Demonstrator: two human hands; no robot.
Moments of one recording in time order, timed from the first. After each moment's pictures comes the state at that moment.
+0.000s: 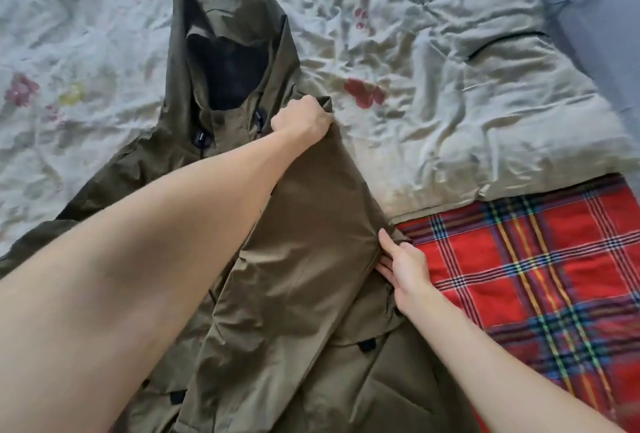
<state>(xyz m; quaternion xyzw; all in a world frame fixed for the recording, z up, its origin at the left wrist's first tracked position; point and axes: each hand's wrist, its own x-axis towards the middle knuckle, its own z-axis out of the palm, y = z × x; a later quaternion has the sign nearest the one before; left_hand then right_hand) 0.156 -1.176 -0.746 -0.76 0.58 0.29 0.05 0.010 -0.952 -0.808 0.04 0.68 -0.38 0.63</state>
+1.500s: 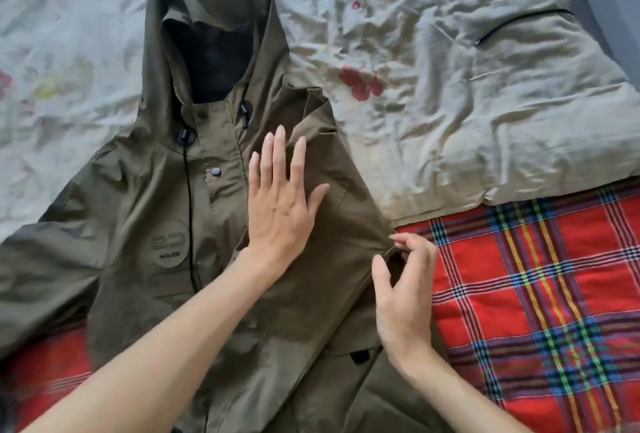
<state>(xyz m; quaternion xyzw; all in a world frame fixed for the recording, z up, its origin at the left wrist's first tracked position) 0.182 -1.040 -0.783 -0.64 0.77 0.03 -0.04 0.018 -0.923 -0.756 -0.43 0.74 -0.37 0.35</state>
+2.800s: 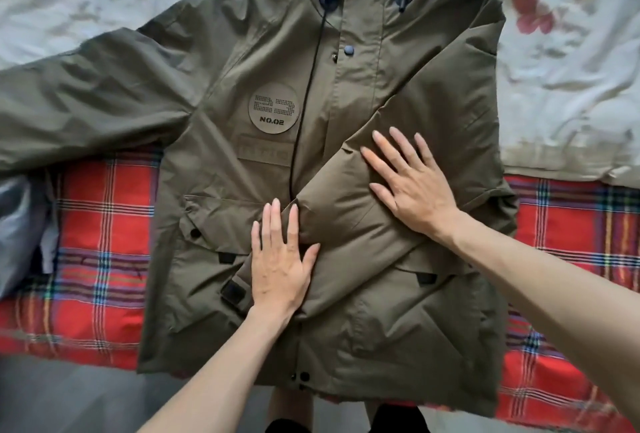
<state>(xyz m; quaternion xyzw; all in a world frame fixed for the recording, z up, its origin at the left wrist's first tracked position) 0.287 -0.767 -0.842 -0.80 0.59 0.13 0.03 0.085 -0.964 -0.858 -0.94 0.35 0.01 0.00</state>
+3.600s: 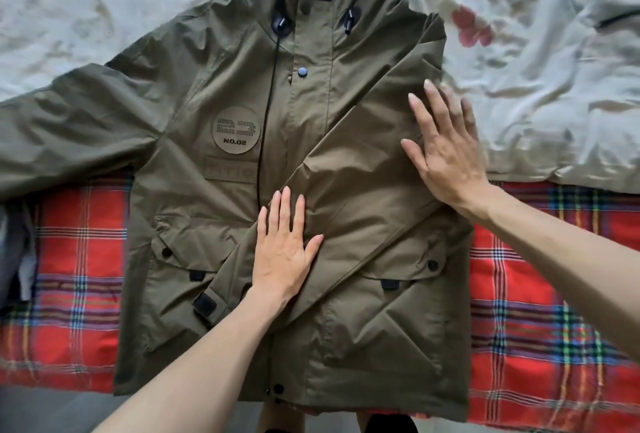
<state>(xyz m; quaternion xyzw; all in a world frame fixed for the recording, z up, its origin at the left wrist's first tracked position) 0.255 -0.814 -0.857 -0.75 0.65 0.10 0.07 0.014 -1.032 -0.815 -0.87 0.49 -0.04 0.04</state>
